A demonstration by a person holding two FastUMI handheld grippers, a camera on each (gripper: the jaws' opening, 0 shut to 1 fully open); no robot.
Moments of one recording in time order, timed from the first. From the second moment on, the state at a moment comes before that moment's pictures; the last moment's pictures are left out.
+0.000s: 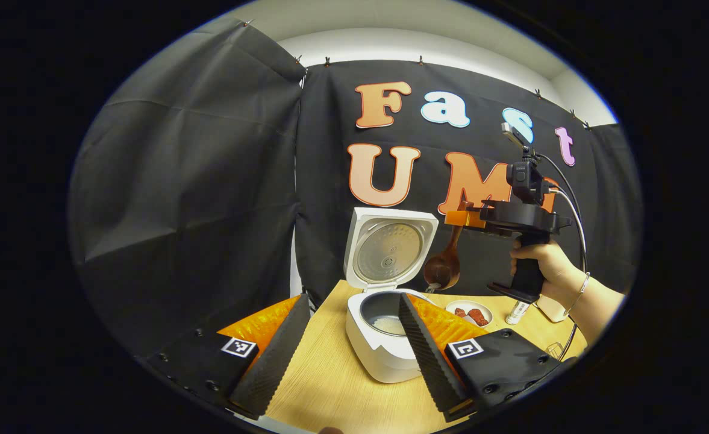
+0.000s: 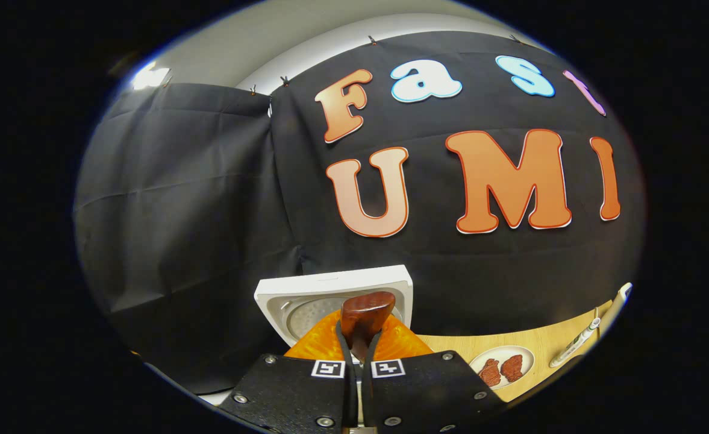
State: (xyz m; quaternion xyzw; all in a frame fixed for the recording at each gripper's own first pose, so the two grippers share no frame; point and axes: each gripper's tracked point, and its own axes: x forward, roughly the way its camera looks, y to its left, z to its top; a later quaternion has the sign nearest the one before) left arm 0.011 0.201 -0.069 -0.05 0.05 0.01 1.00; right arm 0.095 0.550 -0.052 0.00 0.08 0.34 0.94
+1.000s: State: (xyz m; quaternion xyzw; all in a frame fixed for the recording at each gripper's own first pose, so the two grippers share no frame) left arm 0.013 0.203 -0.063 -0.04 0.04 0.02 1.00; right arm 0.084 0.512 -0.042 0.00 0.07 0.34 0.94
